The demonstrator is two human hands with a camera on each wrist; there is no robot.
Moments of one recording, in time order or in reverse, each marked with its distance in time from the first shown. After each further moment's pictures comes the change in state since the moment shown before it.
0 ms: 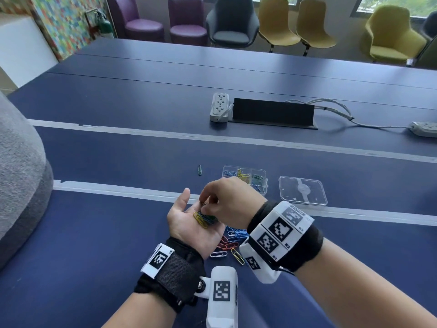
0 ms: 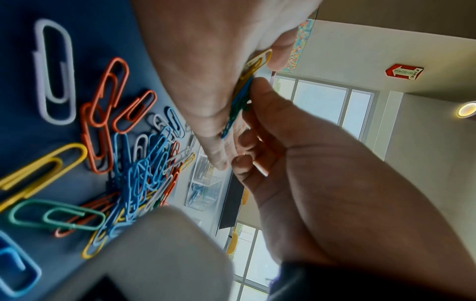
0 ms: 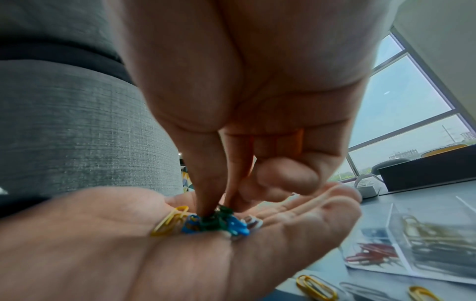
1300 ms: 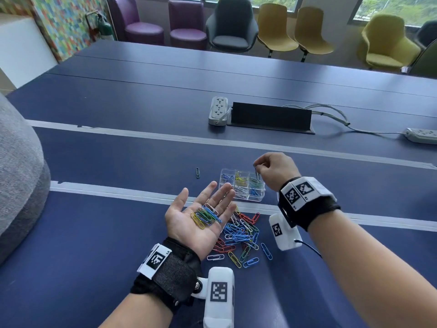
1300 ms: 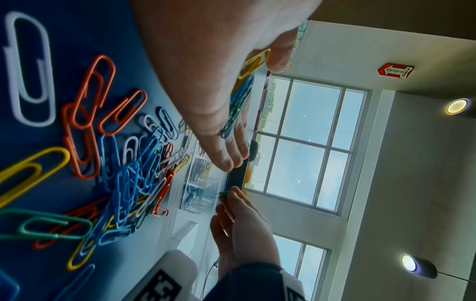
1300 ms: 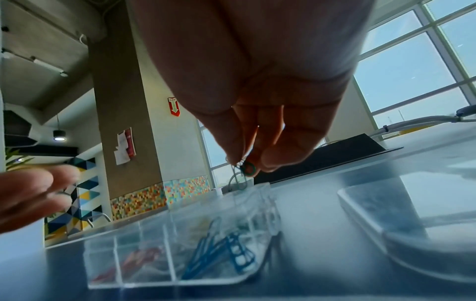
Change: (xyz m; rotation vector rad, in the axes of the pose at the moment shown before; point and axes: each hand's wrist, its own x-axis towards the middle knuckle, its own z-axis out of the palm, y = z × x) left_hand 0.004 0.001 0.001 0.007 -0.143 -0.043; right_hand 0.029 0.105 -0.037 0.181 0.407 0.393
